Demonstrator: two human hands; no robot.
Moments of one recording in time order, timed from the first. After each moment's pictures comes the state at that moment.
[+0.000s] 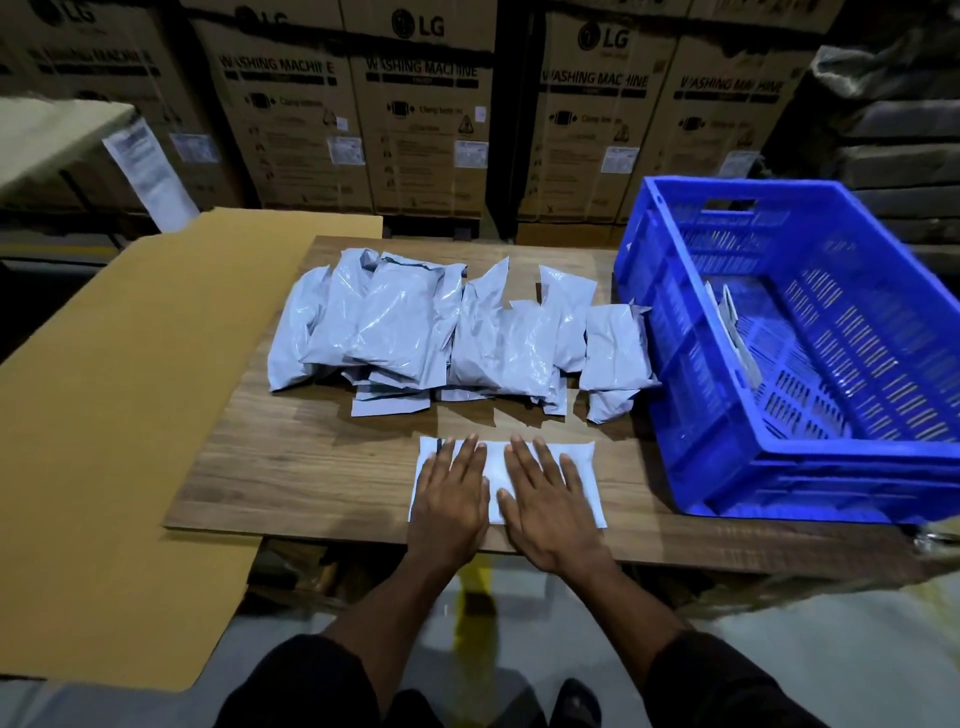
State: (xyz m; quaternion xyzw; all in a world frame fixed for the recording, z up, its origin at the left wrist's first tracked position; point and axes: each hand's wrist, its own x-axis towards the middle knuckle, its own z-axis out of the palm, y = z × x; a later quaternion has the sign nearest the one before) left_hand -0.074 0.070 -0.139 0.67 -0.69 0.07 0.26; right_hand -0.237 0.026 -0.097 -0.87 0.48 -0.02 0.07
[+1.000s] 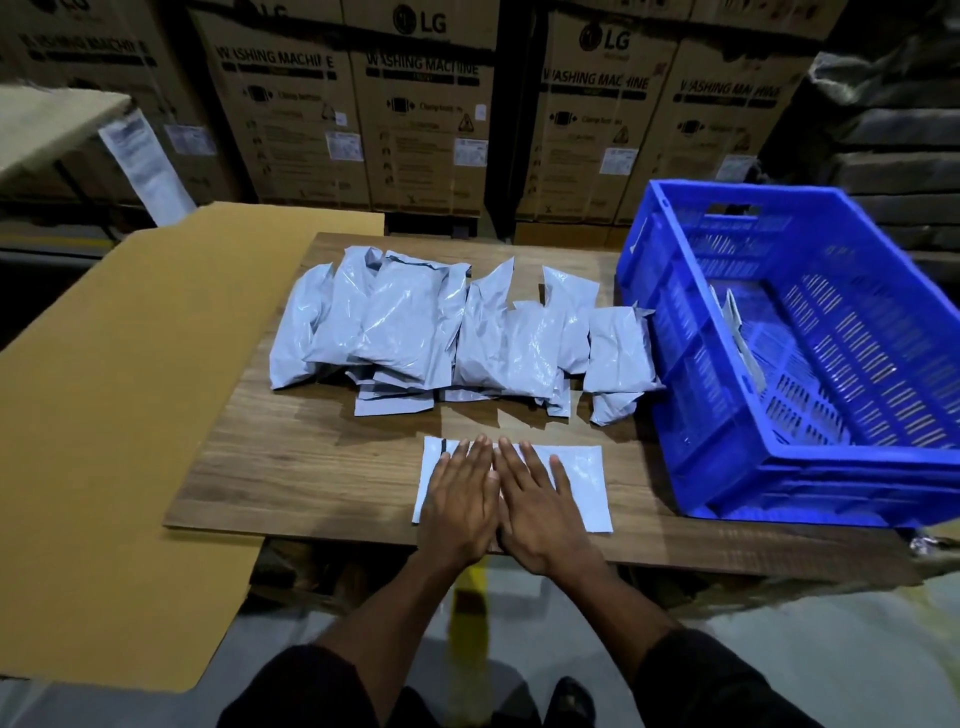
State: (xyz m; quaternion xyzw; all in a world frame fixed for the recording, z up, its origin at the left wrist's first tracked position) left_hand -0.078 0.069 -0.136 0.65 -0.68 0.01 0.34; right_hand -0.223 0.030 -0.094 -0.89 0.45 0.01 0.07
